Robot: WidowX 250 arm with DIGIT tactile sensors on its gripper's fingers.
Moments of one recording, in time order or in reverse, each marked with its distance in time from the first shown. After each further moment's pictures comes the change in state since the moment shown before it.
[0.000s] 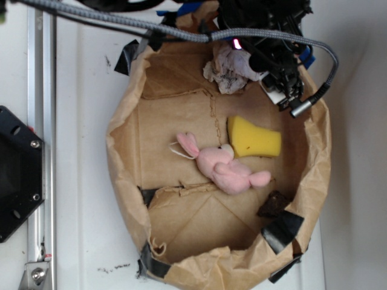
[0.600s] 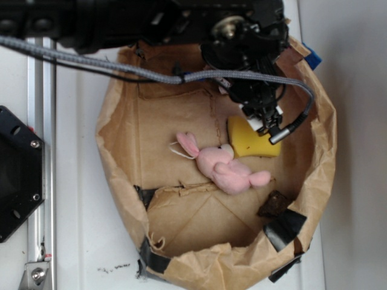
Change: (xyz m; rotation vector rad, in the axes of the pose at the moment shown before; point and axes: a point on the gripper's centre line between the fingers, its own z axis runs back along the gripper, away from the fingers) arm -0.028 -0.009 -0.006 0.002 0.011 -0.026
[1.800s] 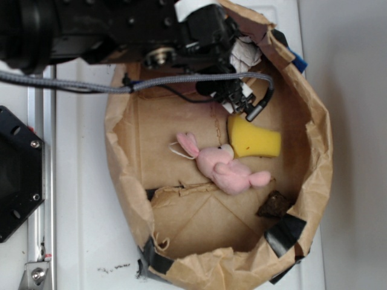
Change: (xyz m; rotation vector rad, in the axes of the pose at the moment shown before) arm -0.016 0.032 -0.013 0.093 -0.162 0.190
